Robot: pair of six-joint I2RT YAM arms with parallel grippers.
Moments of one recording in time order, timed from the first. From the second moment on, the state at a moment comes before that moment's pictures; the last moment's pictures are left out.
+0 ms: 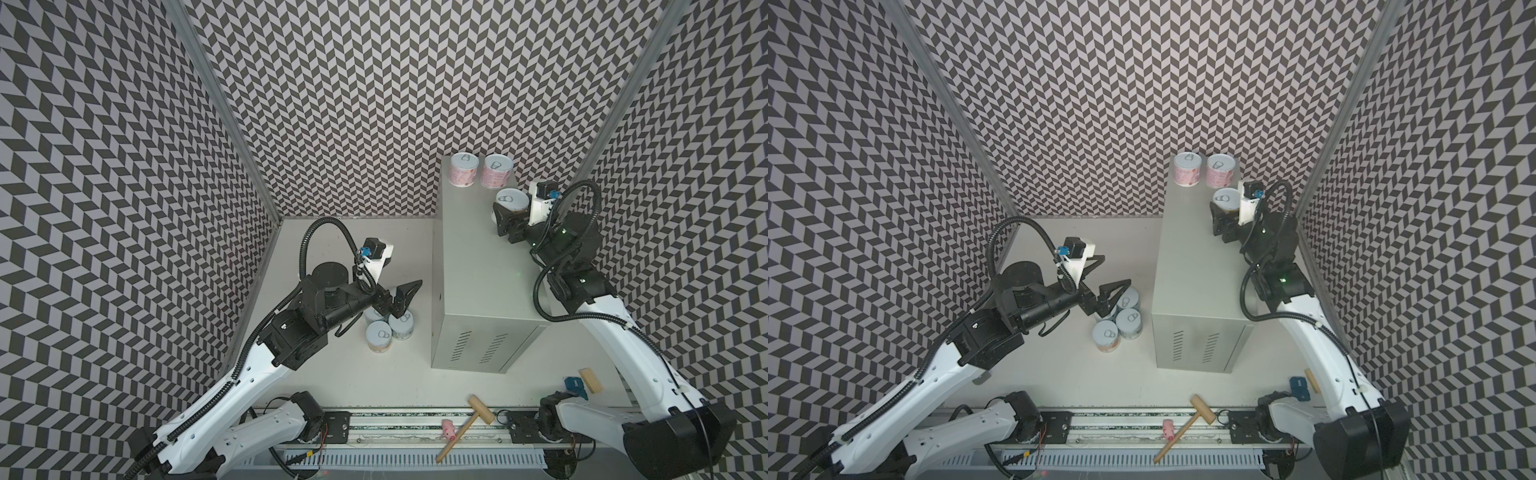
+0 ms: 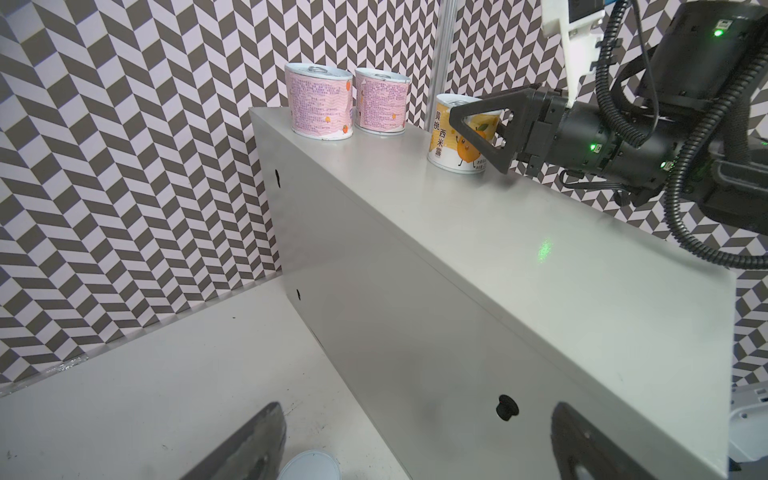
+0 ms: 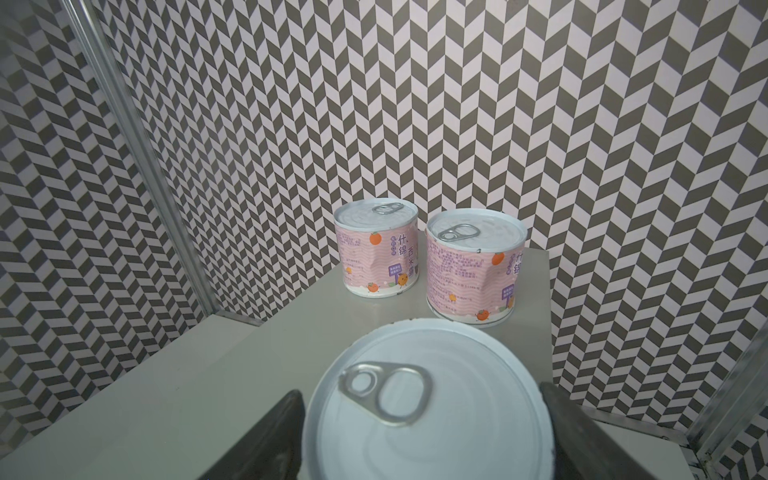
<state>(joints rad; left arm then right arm) -0.77 0.92 1.07 -0.33 0.10 -0.11 0.23 1.18 1.15 0.06 -0.11 0.02</state>
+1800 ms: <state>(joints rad) -0.76 0.92 1.06 -0.32 0.10 -0.11 0.19 1.32 1.29 0.03 -0.12 0.00</state>
